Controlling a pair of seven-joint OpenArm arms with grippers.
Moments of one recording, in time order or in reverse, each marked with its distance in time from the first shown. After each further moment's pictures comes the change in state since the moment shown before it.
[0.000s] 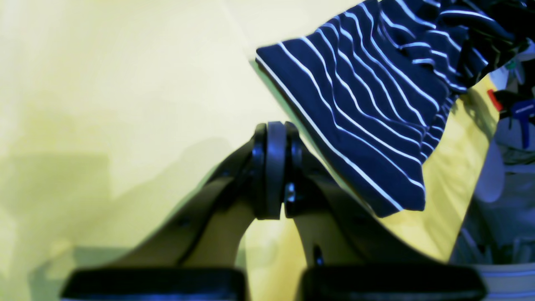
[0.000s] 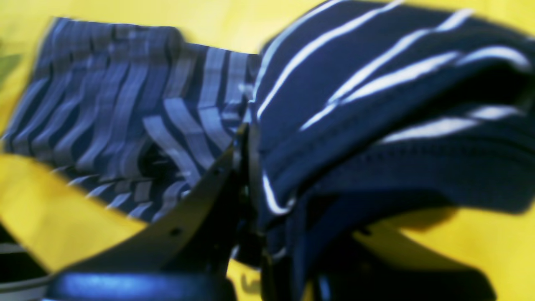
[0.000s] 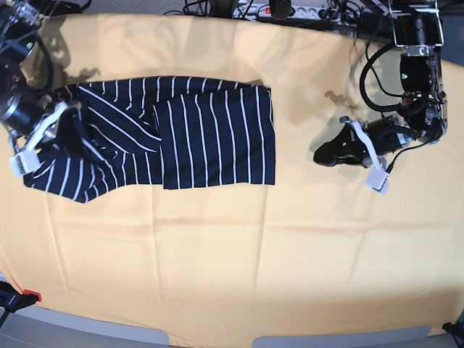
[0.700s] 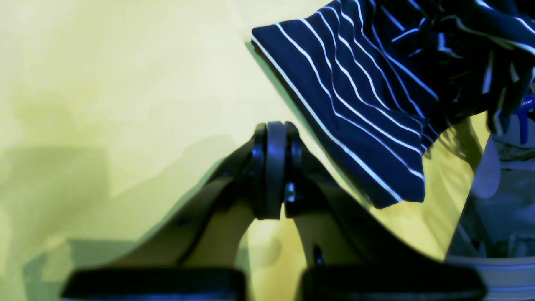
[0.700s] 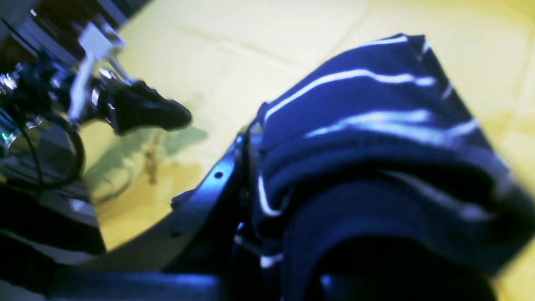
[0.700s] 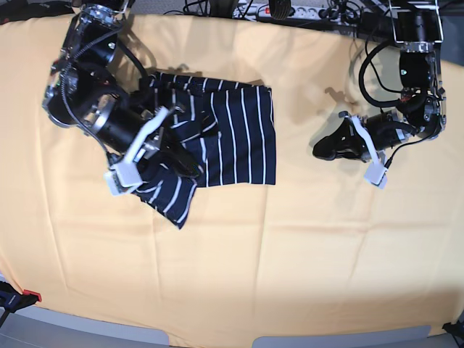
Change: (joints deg) left arm 1.3 -0.3 0.0 0.0 -0.1 0.0 0.1; right arm 5.4 -19.1 -23.9 1.9 -8.7 3.2 9.4
